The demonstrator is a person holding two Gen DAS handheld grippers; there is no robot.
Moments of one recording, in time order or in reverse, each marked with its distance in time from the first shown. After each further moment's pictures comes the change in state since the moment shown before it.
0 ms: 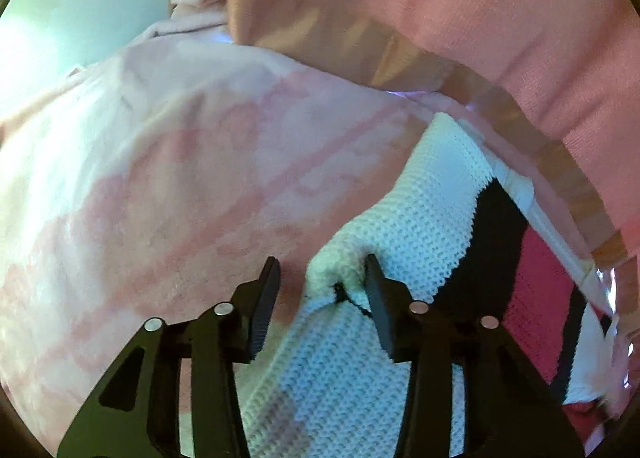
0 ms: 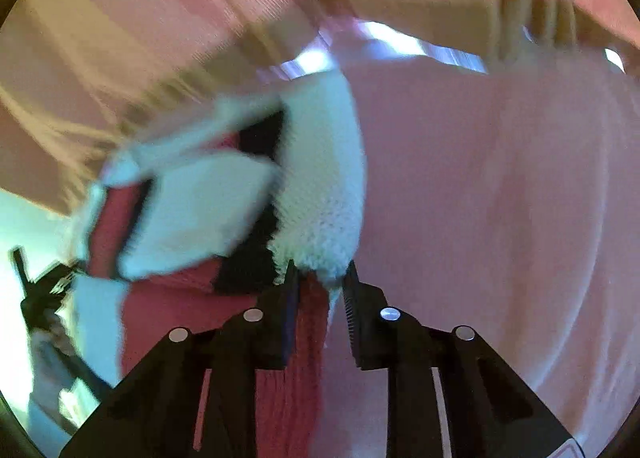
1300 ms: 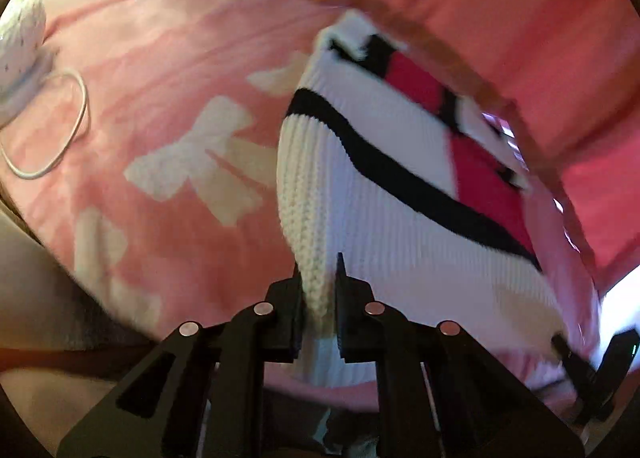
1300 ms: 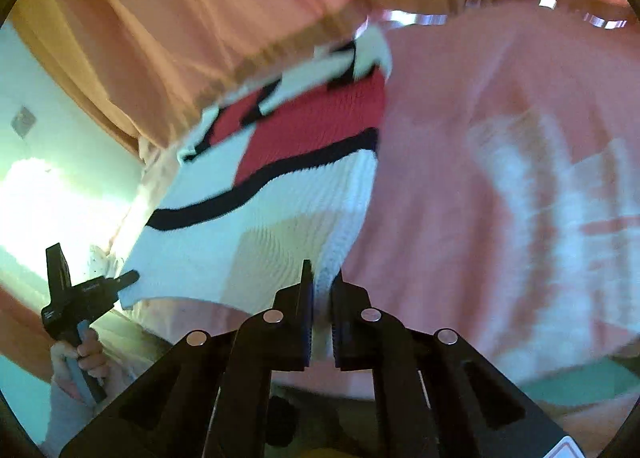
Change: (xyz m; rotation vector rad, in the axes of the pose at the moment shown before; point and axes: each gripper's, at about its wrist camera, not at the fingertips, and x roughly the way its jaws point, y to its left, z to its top) left arm -0.218 0.104 -0.207 0.173 0.172 -0.309; right arm -0.197 -0.004 -0.255 -0.031 -0.154 0.200
